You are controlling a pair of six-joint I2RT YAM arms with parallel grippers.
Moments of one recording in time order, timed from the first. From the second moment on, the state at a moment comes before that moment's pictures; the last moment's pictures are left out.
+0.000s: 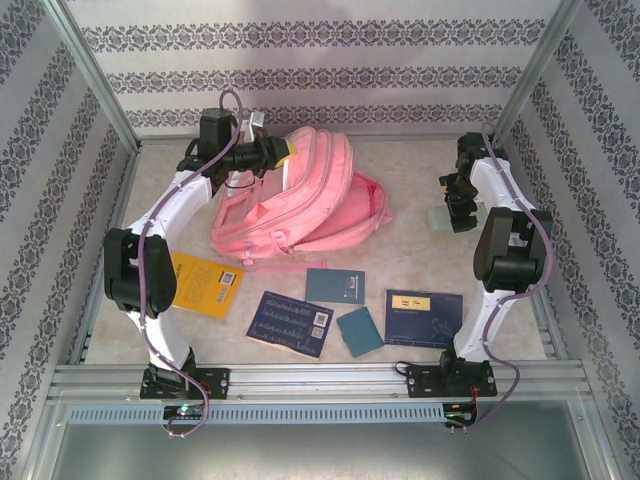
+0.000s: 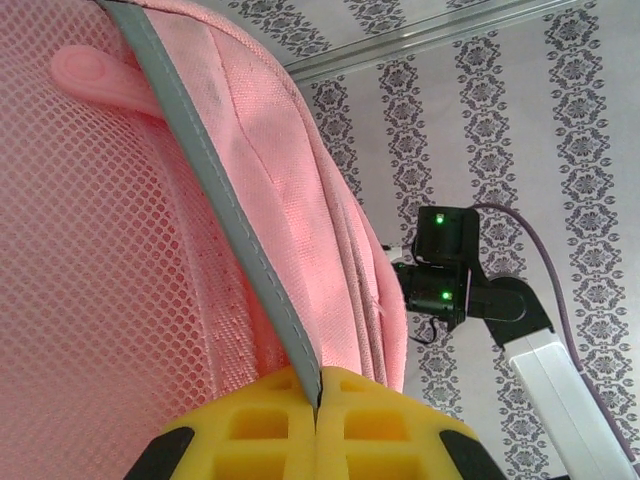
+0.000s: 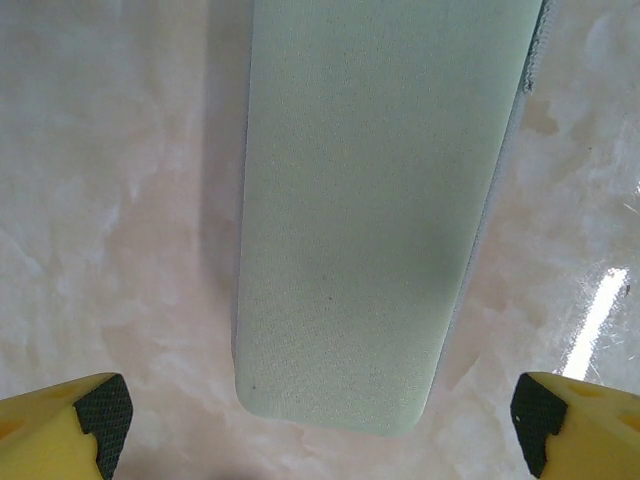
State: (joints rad) left arm -0.18 1.81 1.54 -0.14 0.88 -0.92; right arm -0.14 1.97 1.63 -1.01 0.03 1.35
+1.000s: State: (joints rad) left arm -0.18 1.84 1.55 -0.14 0.90 -0.89; right arm -0.16 2.13 1.61 -0.88 0.00 1.27
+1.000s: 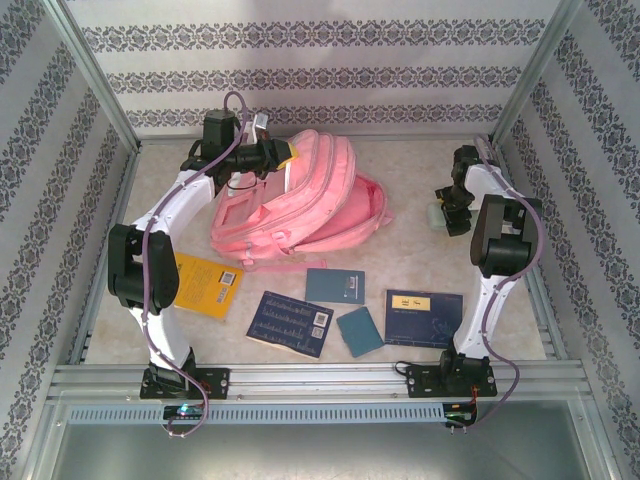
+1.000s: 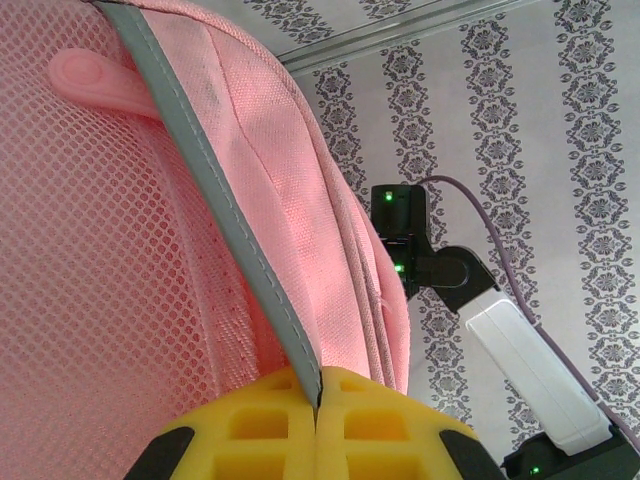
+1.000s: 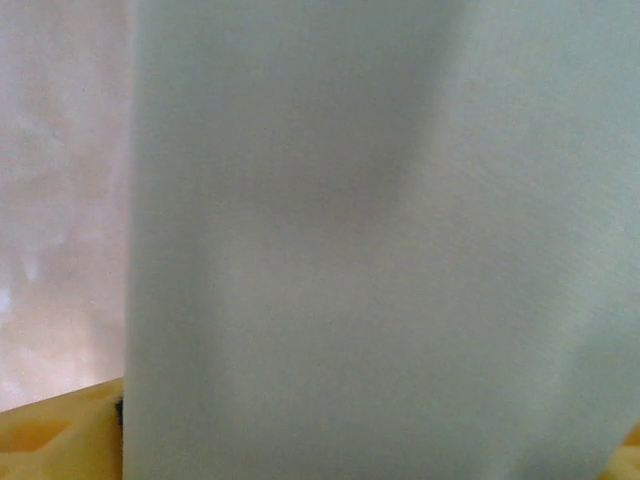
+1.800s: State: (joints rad) left arm -0.27 1.84 1.66 -0.20 0.85 -0.89; right arm 0.17 1.56 1.46 -0.88 0.06 0.89
